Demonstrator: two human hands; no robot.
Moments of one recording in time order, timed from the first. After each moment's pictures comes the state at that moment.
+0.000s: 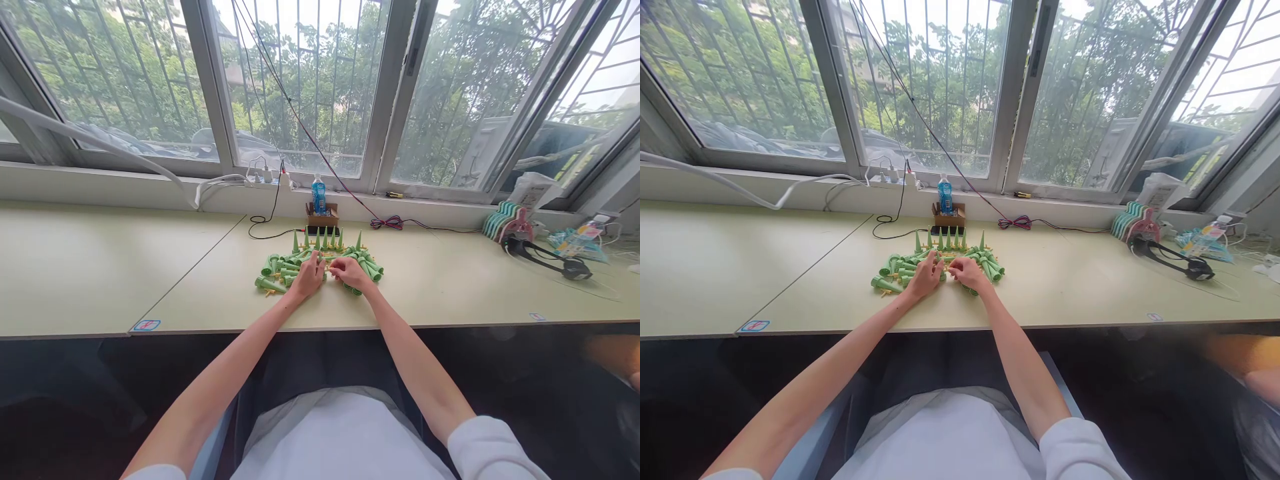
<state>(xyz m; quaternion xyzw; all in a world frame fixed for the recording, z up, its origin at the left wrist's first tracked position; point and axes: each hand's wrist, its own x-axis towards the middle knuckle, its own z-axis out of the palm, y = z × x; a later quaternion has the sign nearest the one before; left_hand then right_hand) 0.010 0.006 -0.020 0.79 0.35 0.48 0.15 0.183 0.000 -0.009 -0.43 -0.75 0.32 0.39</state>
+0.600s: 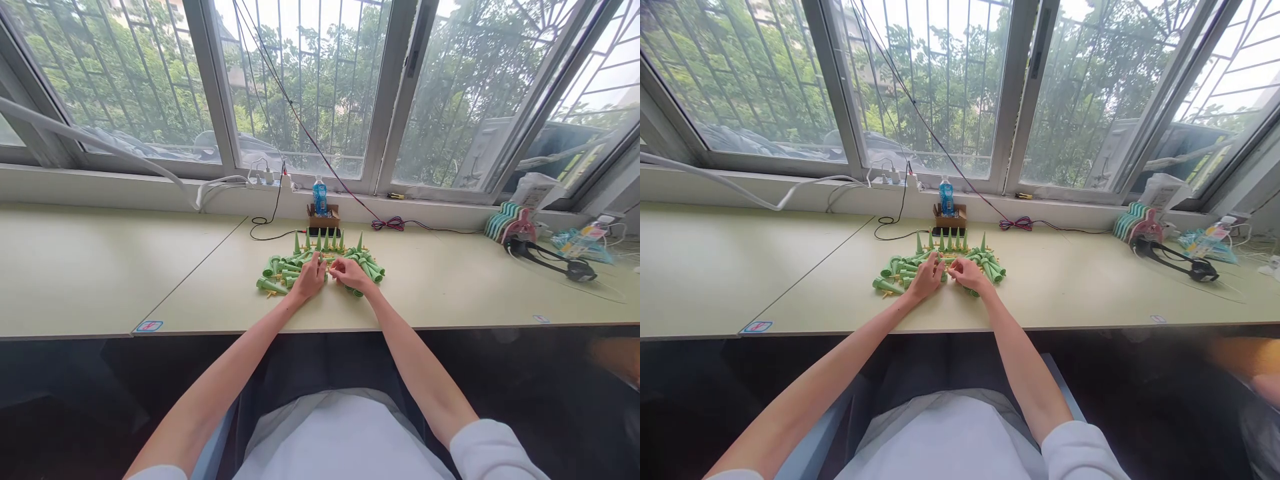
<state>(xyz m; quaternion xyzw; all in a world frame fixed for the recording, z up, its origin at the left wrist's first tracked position) 0.010 0.004 -0.019 0.78 0.34 0.50 0.15 0.183 0.002 -0.011 -0.44 -0.75 0.33 0.37</state>
